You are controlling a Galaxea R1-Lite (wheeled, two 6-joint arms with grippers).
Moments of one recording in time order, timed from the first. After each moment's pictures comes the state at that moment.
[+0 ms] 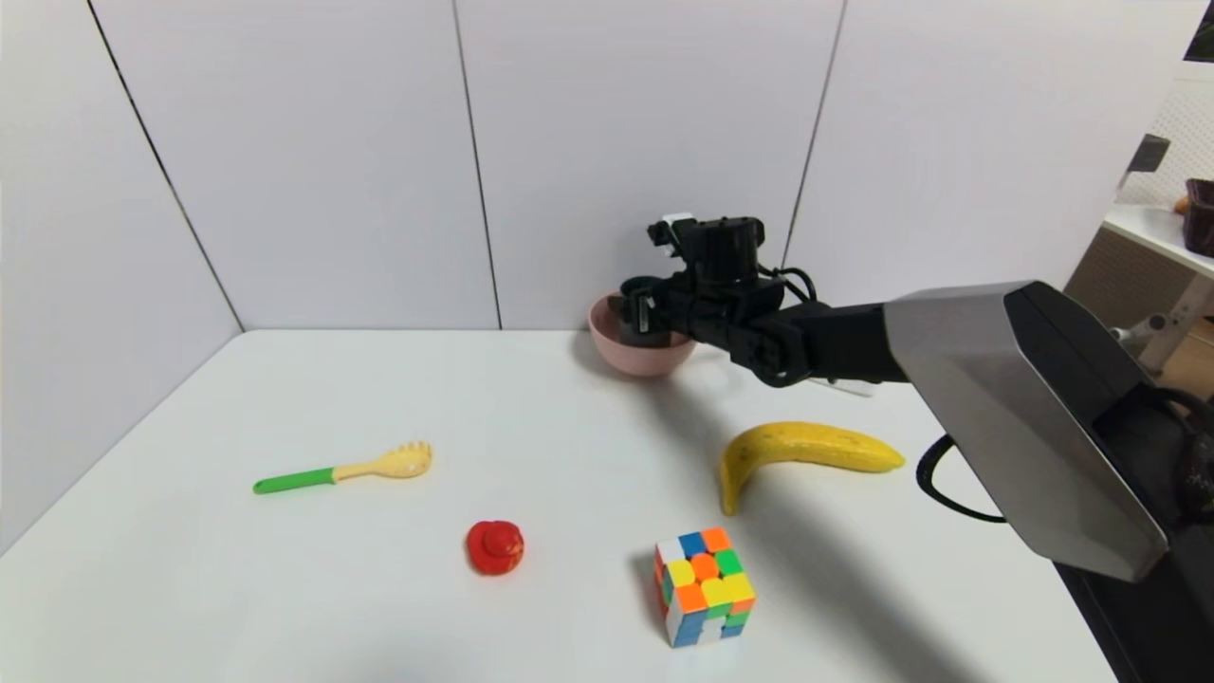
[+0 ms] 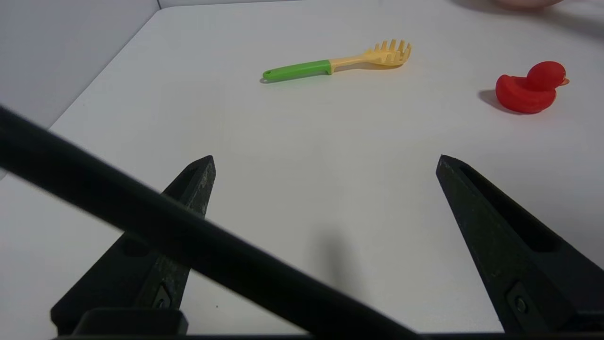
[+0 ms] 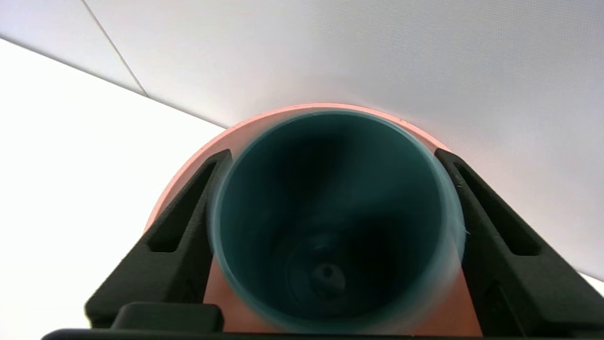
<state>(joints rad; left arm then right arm) -0.01 0.00 0.00 0.00 -0.01 0.02 0.49 2.45 -1.93 -0.30 -0.04 0.01</state>
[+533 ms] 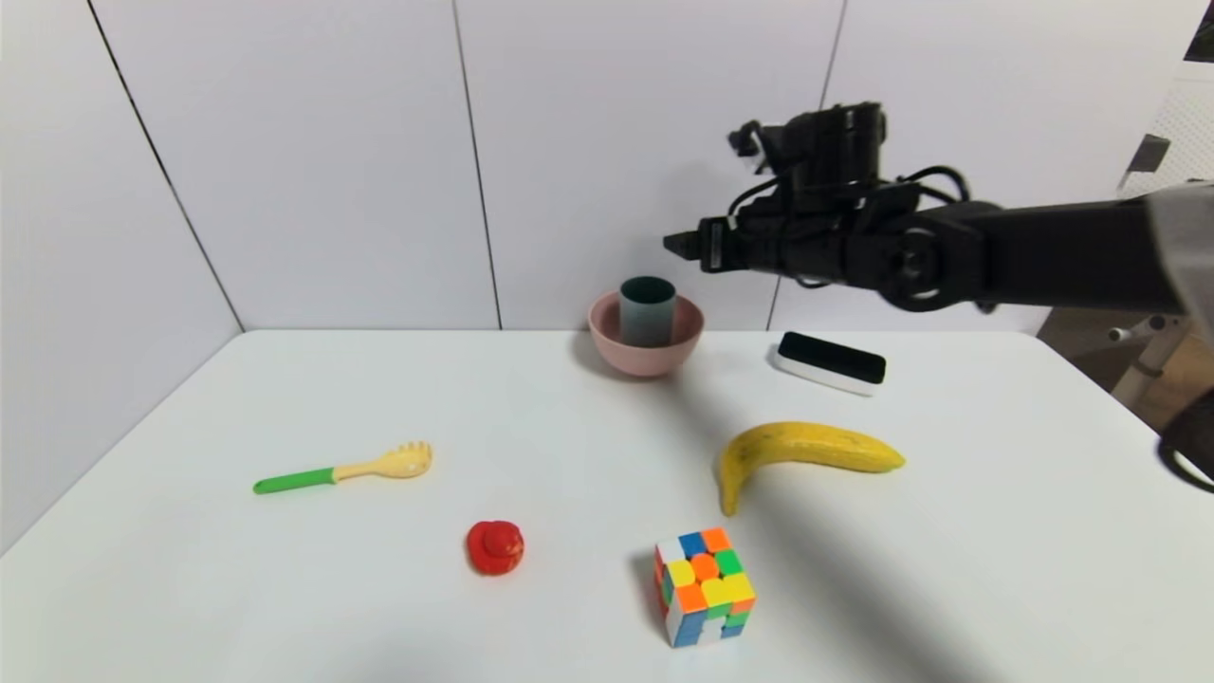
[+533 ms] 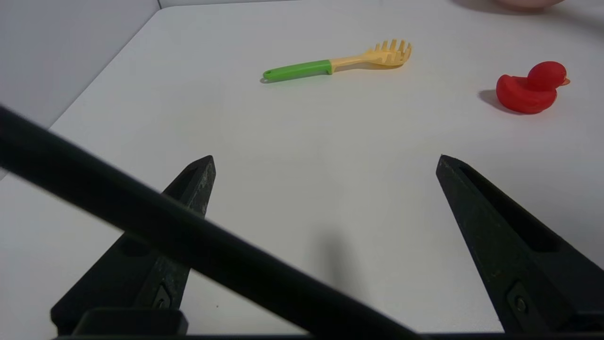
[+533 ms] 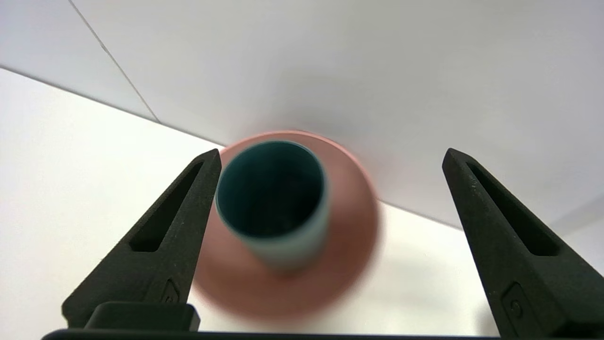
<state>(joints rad) -0.01 0.00 0.00 0.00 -0.01 0.02 0.43 2.13 -1.77 -0.12 -0.04 0.04</state>
